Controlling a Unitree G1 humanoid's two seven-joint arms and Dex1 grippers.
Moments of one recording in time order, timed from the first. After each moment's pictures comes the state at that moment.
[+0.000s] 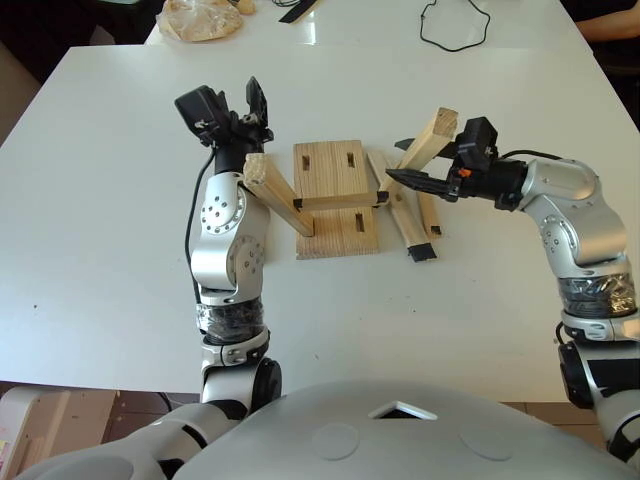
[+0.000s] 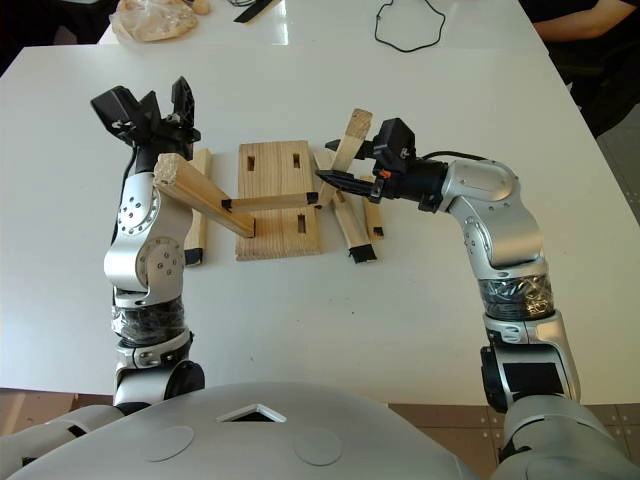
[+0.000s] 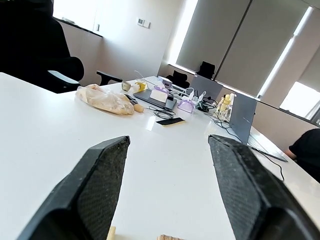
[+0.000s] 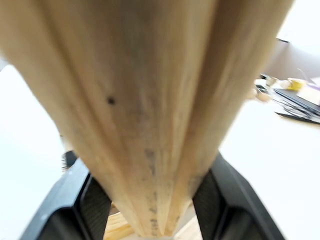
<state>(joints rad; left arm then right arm) -0.26 -0.07 0.12 -0.31 -0.32 0.35 0.22 -0.34 -0.56 0.07 -0.15 0.44 0.31 1.08</state>
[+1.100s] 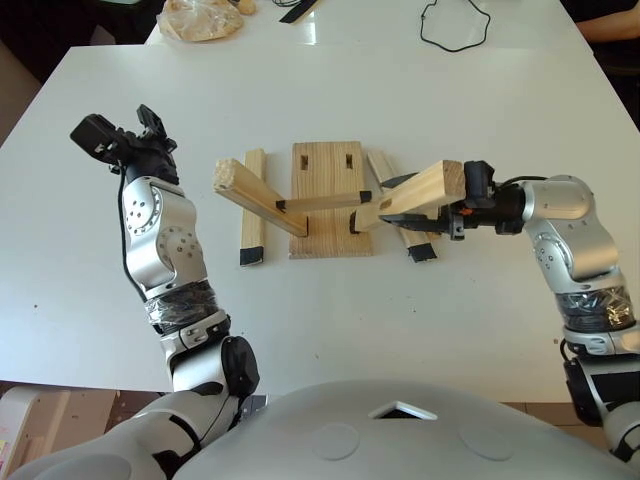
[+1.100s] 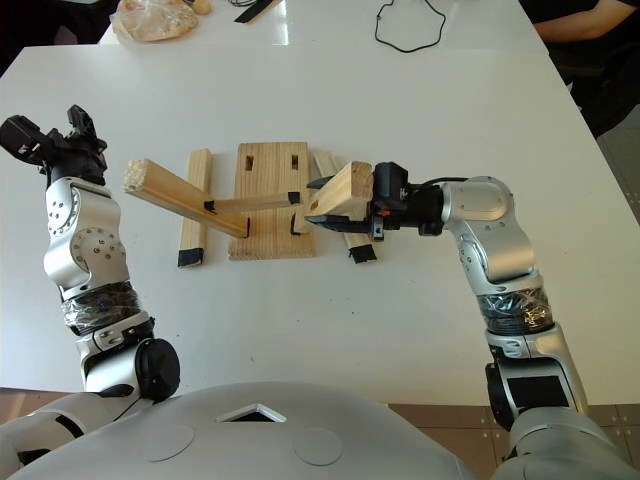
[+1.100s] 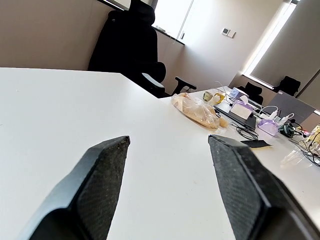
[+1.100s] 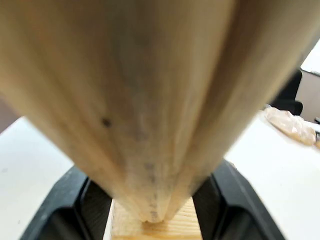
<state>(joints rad) -0.33 0.07 0.48 -0.10 -0.39 0.33 0.26 -0.26 -0.59 0.16 -0.15 0.43 0.04 1.25</state>
